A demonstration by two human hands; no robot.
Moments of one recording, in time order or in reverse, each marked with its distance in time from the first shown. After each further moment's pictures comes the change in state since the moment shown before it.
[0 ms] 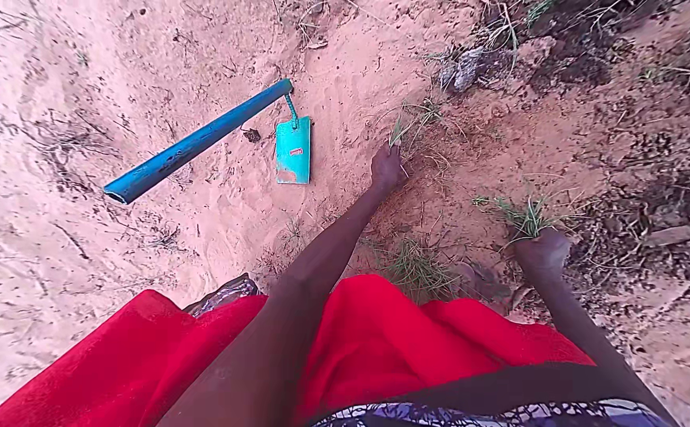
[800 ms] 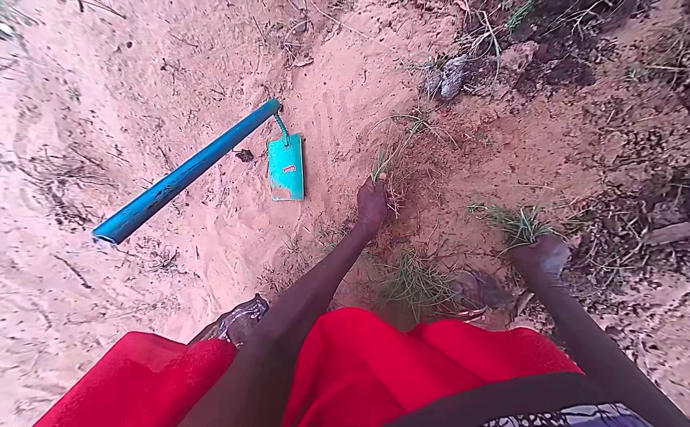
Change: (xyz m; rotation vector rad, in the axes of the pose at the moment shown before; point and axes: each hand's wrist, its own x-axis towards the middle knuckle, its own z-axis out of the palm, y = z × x) left_hand -0.068 -0.008 -0.022 -0.186 -0.010 -0.074; right_hand -0.004 -0.003 0.001 -0.019 0.026 -0.003
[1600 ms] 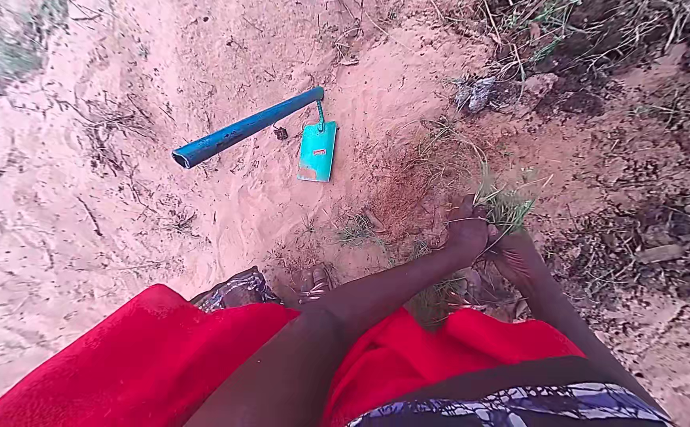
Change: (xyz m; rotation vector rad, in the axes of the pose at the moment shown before) left_hand -0.090 0.044 0.099 -0.149 -0.233 -0.010; right_hand -0.023 -0.055 0.004 1.241 -0.396 -0.052
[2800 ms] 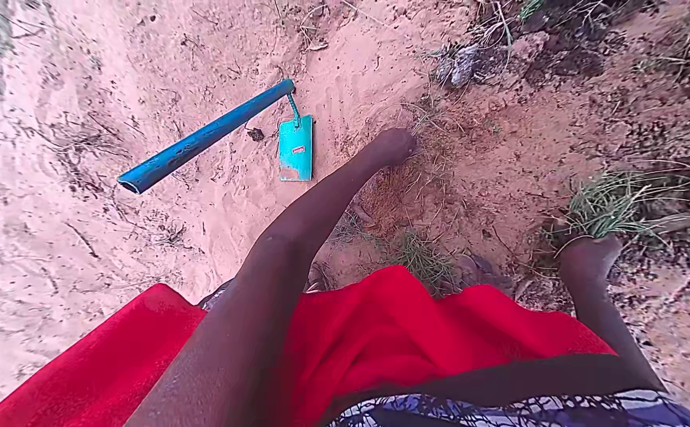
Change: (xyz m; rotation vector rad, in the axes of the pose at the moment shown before) left_hand 0.155 0.051 -0.122 1.610 -0.539 0.203; right_hand -0.001 0.008 -0.104 -0.635 0.725 0.029
